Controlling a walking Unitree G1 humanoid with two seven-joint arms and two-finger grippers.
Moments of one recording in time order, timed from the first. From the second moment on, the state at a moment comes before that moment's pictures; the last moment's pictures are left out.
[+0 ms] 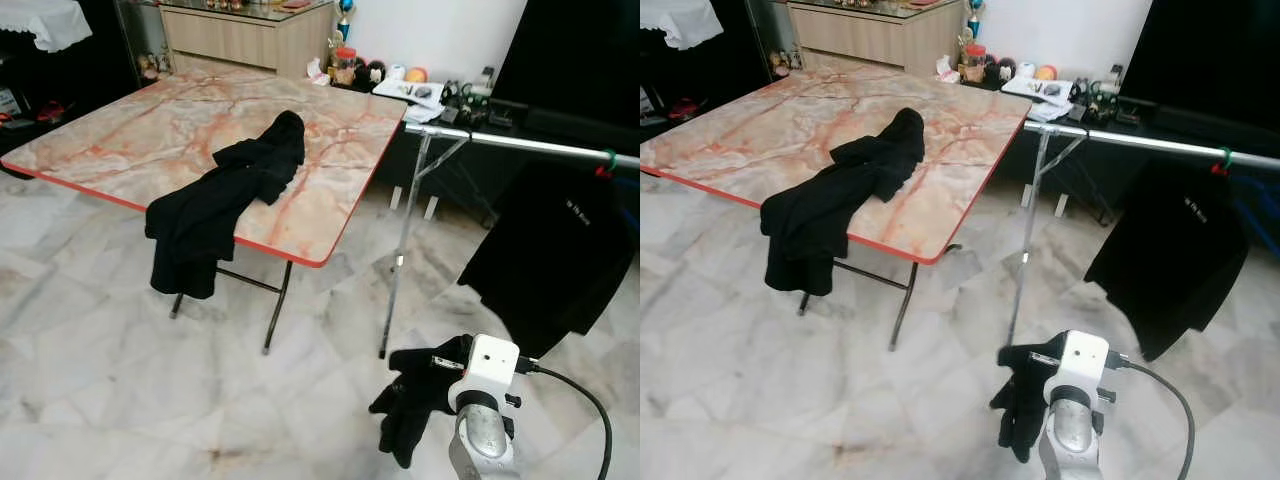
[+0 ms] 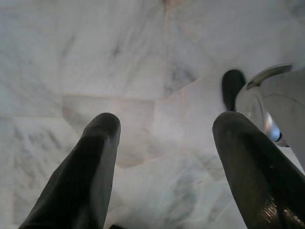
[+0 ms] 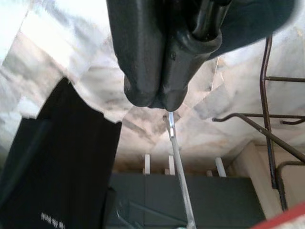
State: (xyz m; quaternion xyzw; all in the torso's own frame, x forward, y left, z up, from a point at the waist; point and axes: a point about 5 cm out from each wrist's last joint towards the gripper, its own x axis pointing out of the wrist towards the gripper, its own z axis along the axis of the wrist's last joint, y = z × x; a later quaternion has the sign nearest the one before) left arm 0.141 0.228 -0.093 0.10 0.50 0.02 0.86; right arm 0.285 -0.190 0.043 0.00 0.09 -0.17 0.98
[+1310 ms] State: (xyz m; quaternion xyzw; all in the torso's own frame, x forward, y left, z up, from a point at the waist) left arm 0.148 0.238 -0.088 0.11 0.48 0.03 0.87; right arm 0.296 -0.179 0.054 -0.01 0.06 -0.15 0.99
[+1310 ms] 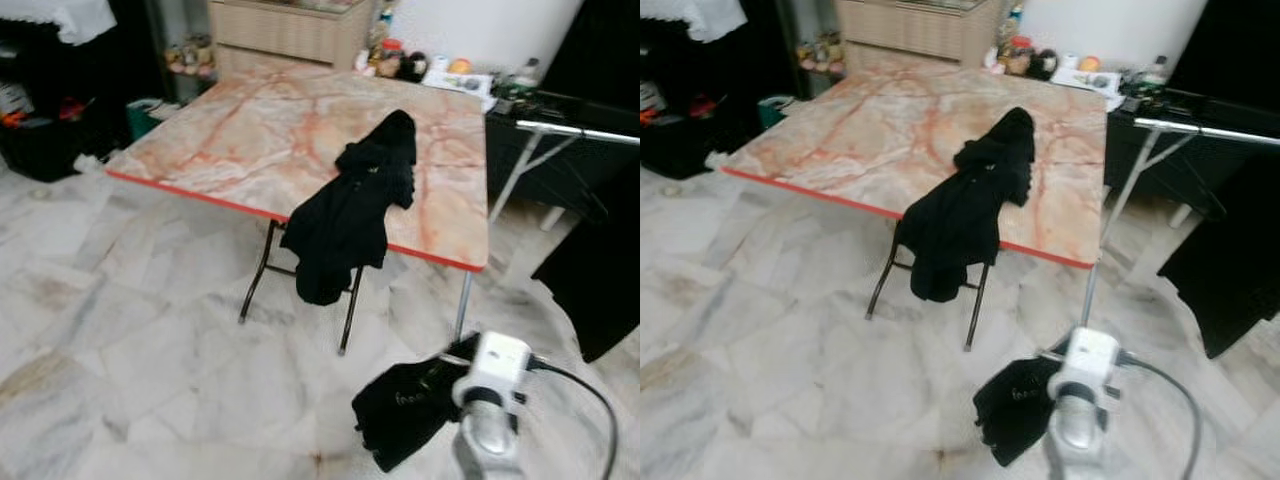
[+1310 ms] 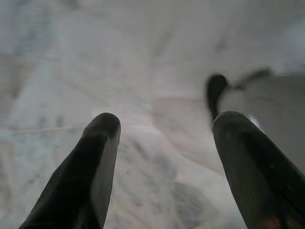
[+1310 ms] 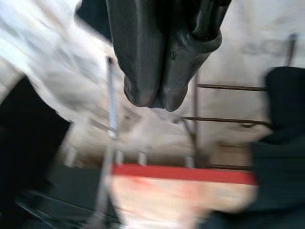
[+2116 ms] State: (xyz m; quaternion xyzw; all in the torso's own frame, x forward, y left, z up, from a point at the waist) left arm 0.144 0.231 -0.091 0.10 0.49 0.02 0.87; right arm 0.328 -0.166 0.139 -0.10 -0.11 -0.11 0.98
